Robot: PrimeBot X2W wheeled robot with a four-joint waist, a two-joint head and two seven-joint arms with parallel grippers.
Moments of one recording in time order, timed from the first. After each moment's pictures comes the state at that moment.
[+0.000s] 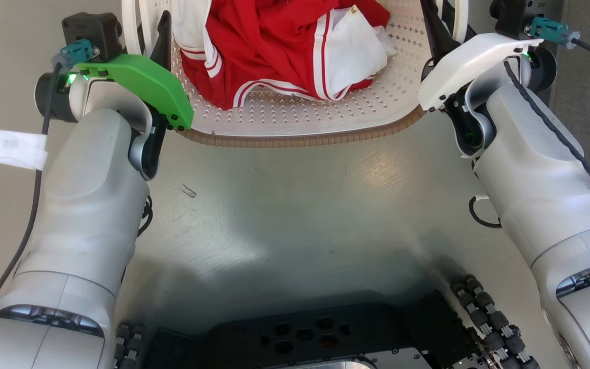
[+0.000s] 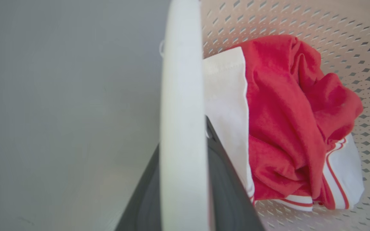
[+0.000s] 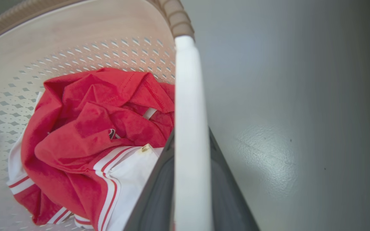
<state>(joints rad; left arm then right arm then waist) -1.02 0.00 -0.40 0.98 -0.48 -0.12 -0.22 -0.98 -0.06 0.40 0.96 0.48 0.12 -0.25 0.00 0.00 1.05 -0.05</state>
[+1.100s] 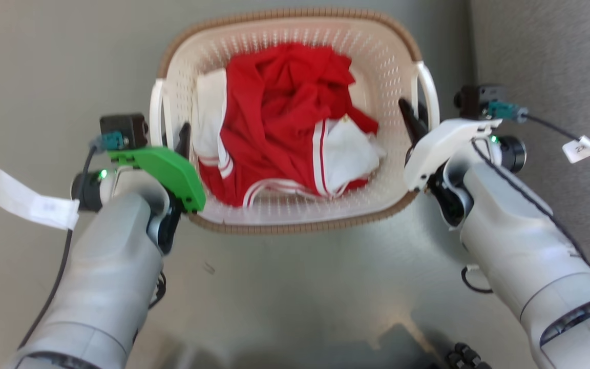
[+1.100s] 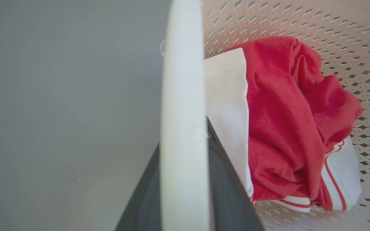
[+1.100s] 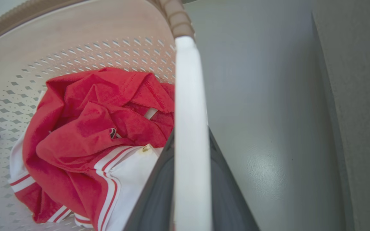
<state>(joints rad) -0.85 0.00 -0.56 1.08 -0.68 -0.12 -0.20 -0.83 -0.05 0.56 1.08 0.60 0.12 -0.23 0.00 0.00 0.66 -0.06</state>
